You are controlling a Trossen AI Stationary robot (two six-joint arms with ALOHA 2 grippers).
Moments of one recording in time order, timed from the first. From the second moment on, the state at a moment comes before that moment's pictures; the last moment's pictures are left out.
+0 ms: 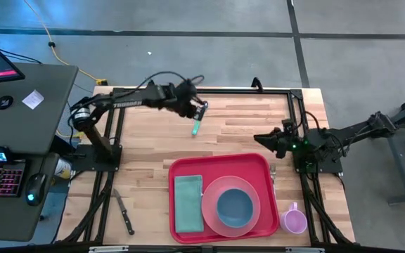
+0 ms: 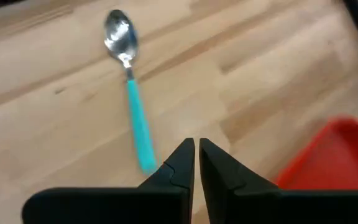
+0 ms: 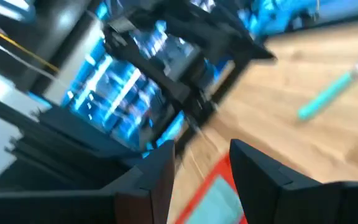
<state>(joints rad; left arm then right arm) 0.35 1.65 1.36 -0.65 -0.07 -0.74 0.28 0.57 0.40 0.08 0.44 0.96</state>
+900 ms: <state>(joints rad) 0.51 1.98 1.36 -0.47 0.12 -0.51 0.28 0.56 0.40 0.08 0.62 1.10</state>
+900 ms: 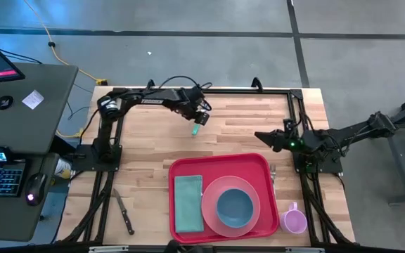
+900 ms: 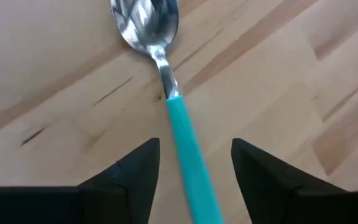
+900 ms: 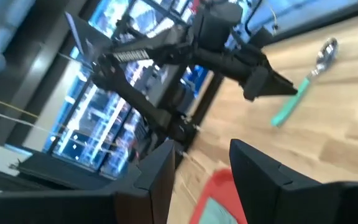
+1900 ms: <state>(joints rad) 0.46 2.05 1.64 -1.02 0.04 -0.45 0.28 0.56 0.40 -0.16 0.44 1.23</state>
